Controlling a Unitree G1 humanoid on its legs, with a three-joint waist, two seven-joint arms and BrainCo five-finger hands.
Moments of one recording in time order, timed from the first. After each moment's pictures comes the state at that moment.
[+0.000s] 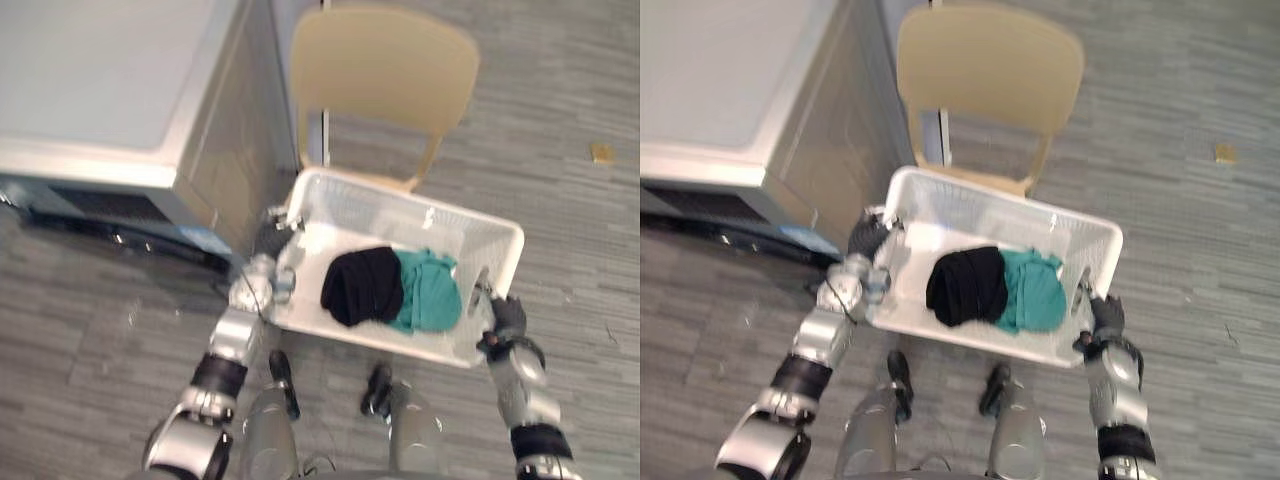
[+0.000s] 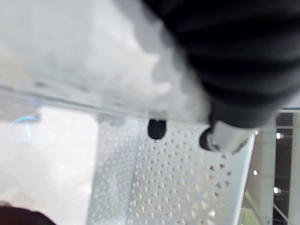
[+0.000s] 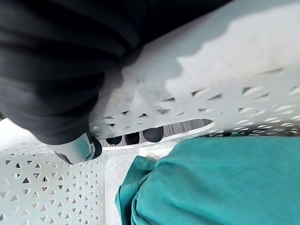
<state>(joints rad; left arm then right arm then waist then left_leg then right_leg) -0.53 0.22 -0.15 0.36 -0.22 -0.05 0.16 -0.21 -0.24 -0.23 0.41 0.50 -0.03 -0.07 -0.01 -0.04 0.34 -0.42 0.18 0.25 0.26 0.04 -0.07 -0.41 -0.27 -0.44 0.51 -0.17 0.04</state>
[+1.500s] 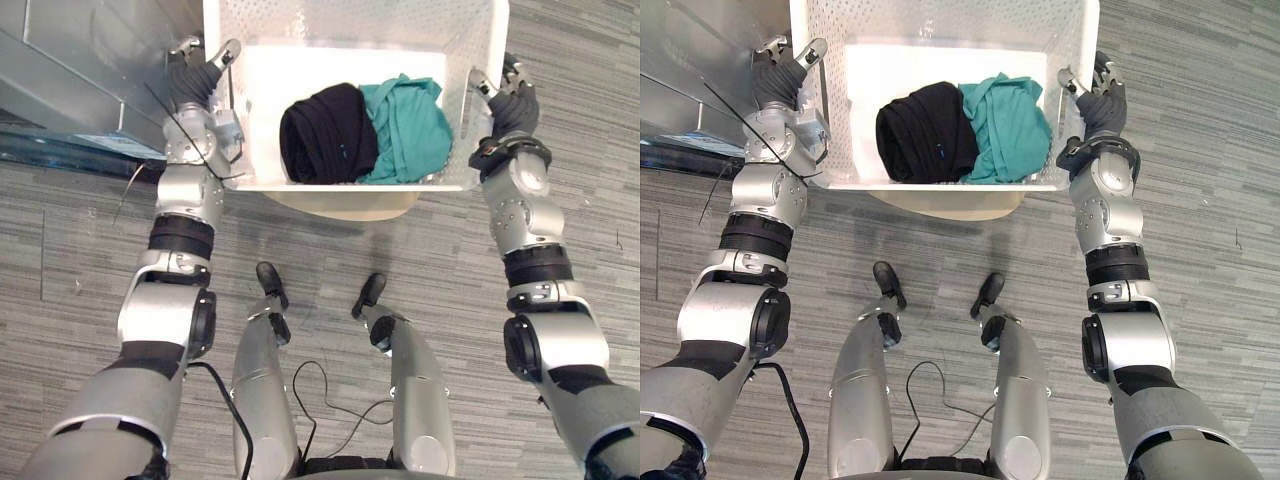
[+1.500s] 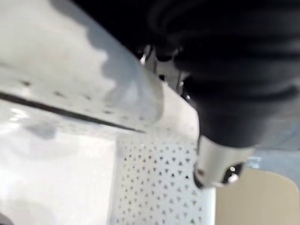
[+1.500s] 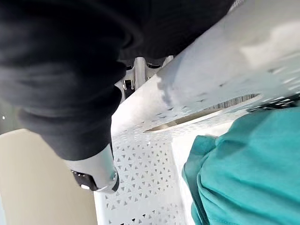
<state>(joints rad) -1.14 0.40 -0.02 0.78 -0.35 0.00 0.29 -0.99 -0.38 -0.04 0.64 0.56 0.01 -0.17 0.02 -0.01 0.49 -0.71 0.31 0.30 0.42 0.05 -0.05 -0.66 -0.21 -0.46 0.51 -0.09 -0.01</state>
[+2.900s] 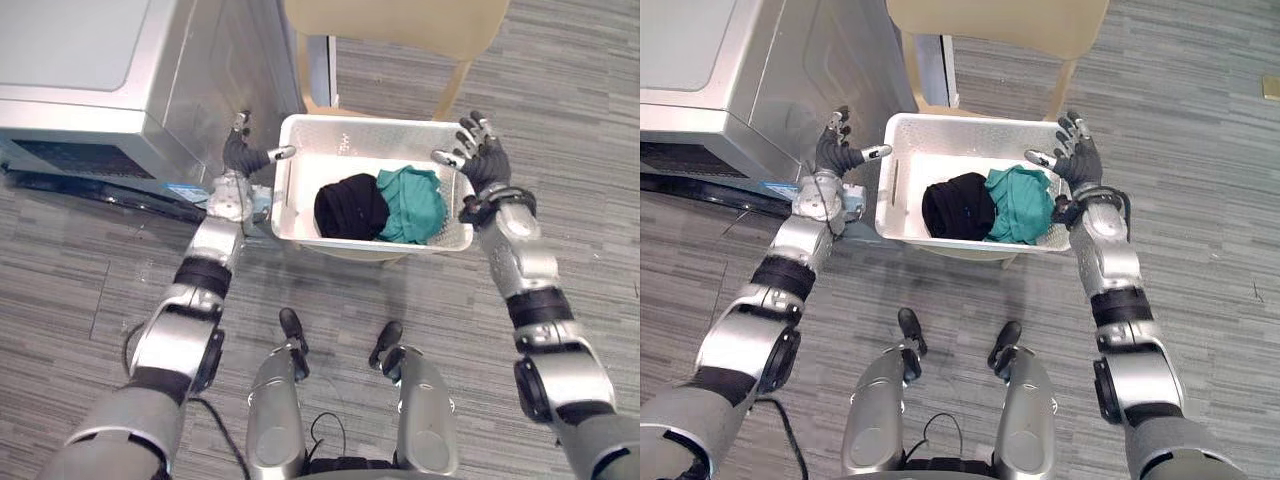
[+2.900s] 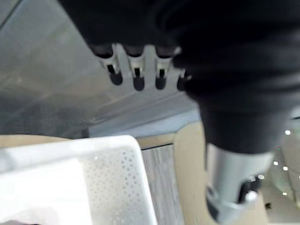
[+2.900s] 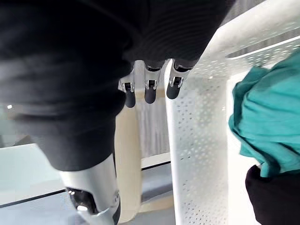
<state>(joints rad) -0.85 0.35 -0.12 0.64 -0.19 -0.04 0.22 -0.66 -0.43 -0.03 0.38 0.50 0.00 -0.04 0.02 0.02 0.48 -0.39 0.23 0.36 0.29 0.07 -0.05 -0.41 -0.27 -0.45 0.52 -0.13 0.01</state>
